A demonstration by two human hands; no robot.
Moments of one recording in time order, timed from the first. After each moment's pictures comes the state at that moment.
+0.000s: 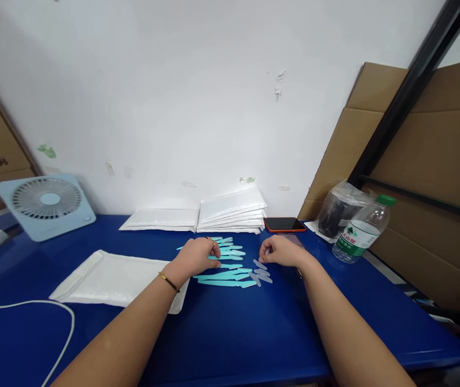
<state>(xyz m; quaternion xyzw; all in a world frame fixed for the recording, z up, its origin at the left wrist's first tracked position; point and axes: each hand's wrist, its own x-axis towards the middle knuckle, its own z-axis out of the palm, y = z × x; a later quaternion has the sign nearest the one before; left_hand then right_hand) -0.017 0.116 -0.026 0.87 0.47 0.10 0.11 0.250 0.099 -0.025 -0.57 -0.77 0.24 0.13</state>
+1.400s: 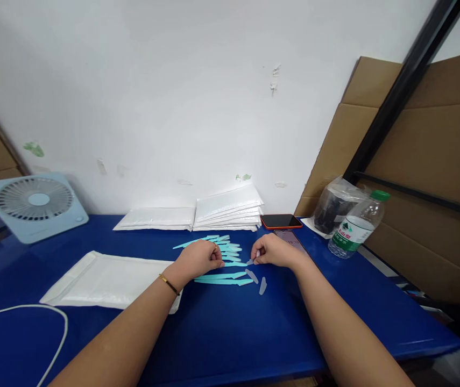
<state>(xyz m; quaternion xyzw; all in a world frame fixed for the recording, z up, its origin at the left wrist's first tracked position) -0.007 0.111 -0.033 0.87 0.45 0.11 0.17 0.249 0.102 -0.033 -0.51 -0.82 0.24 0.12</state>
